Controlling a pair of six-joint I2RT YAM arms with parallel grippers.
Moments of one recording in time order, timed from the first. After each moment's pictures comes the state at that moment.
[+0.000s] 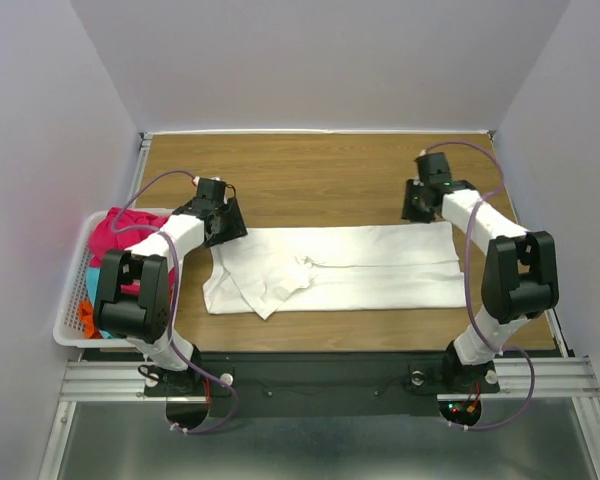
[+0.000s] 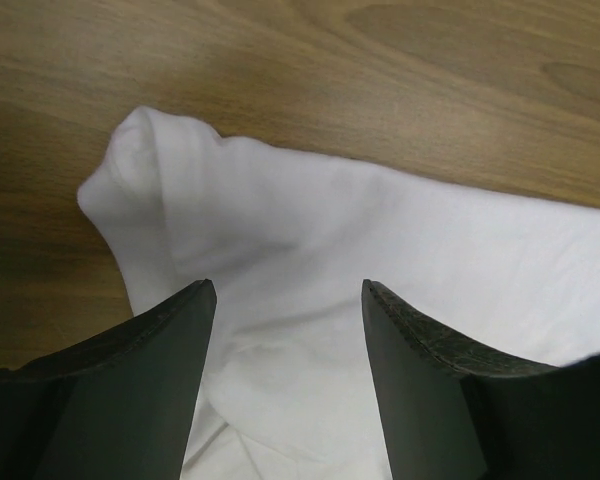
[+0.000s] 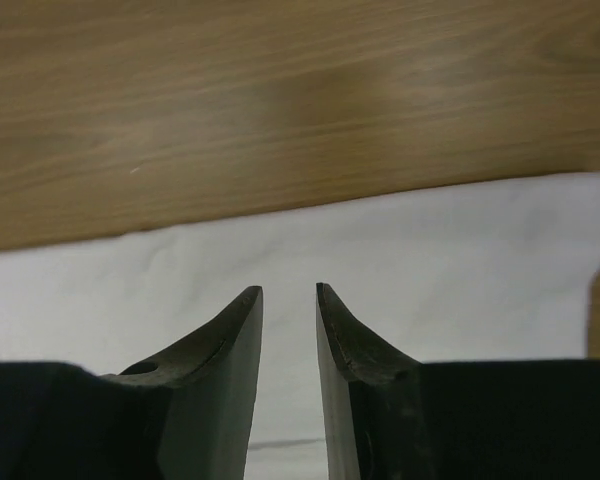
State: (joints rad) left arm -0.20 1.58 0.95 -0.35 -0.04 -0.46; right arm 0.23 1.69 1.22 -0.52 0.02 0.30
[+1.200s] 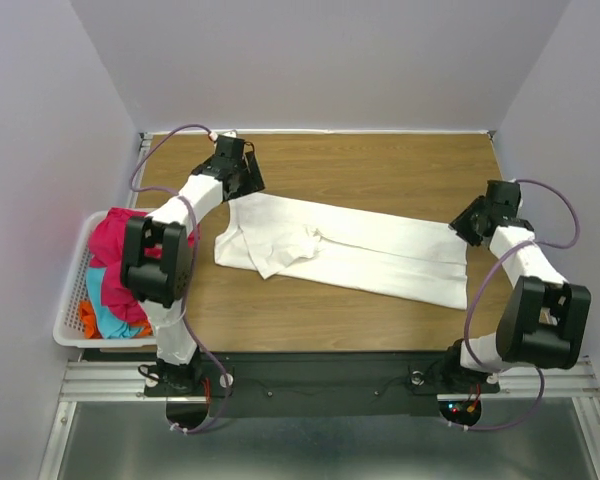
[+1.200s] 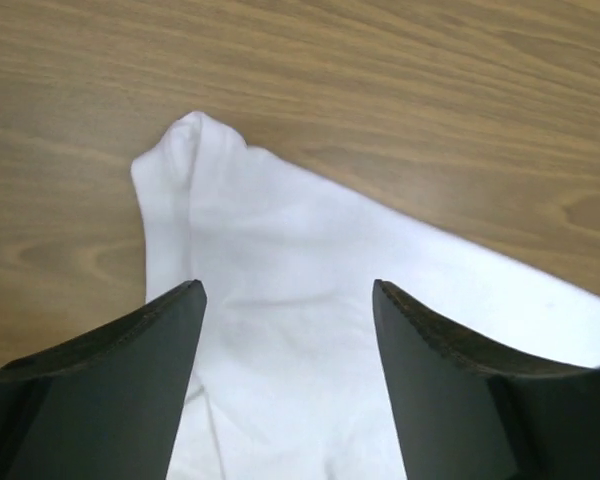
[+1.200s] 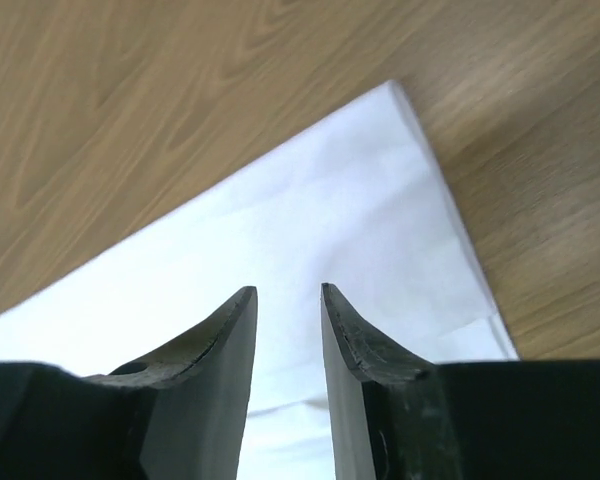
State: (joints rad) left arm -0.25 1.92 1.47 -0.38 -0.09 -0.48; right arm -0.24 1.44 0.91 -0.33 0.01 0.61
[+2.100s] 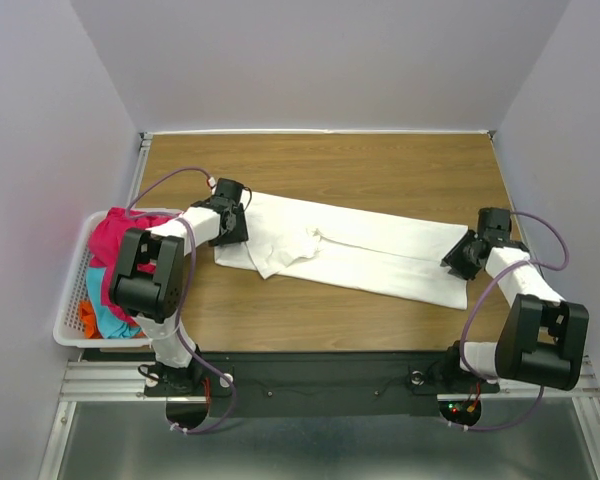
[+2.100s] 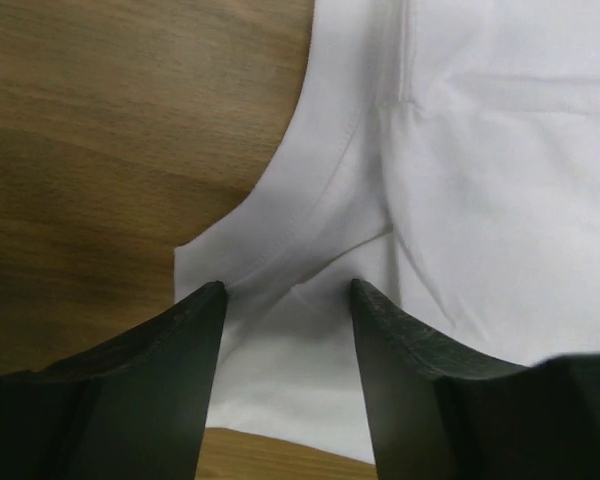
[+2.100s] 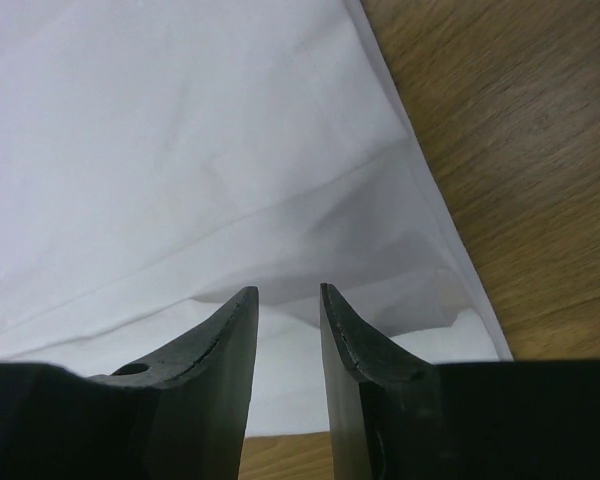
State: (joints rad) left arm -0.27 1.72 1.03 -0.39 -0.24 -0.39; right arm -0.22 1.28 0.71 -0.49 -0.05 0.58
